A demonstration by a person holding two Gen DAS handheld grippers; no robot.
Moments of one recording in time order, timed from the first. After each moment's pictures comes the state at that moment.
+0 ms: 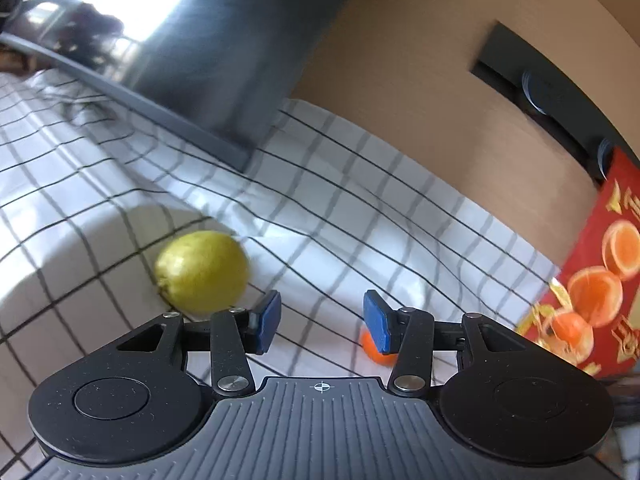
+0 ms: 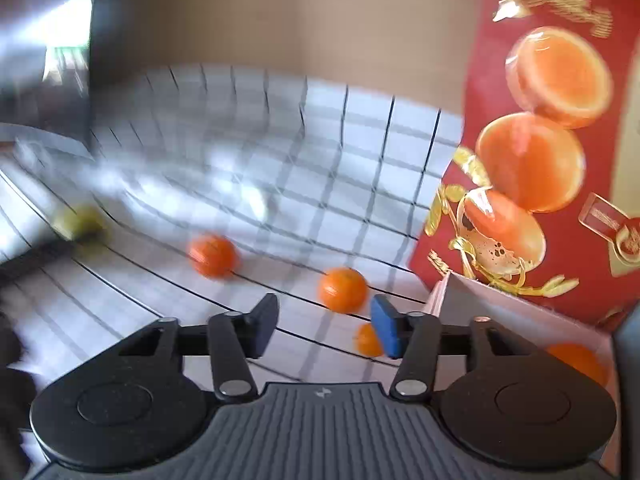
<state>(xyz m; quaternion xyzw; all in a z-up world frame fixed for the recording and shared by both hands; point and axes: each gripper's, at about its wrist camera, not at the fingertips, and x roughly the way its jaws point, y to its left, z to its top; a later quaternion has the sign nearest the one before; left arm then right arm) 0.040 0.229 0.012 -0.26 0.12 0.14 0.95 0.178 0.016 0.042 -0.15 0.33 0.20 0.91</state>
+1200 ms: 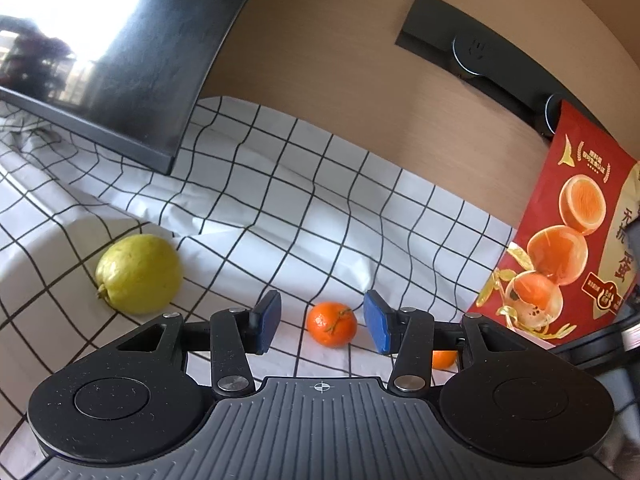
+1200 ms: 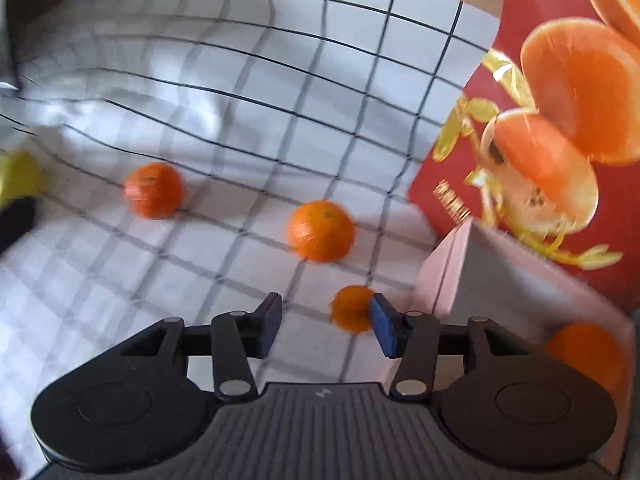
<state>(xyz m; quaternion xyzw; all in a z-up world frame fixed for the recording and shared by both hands) 0.048 0.197 0.020 -0.20 0.13 0.10 0.97 0.213 0.008 0.034 -0.11 0.45 0.23 0.86</state>
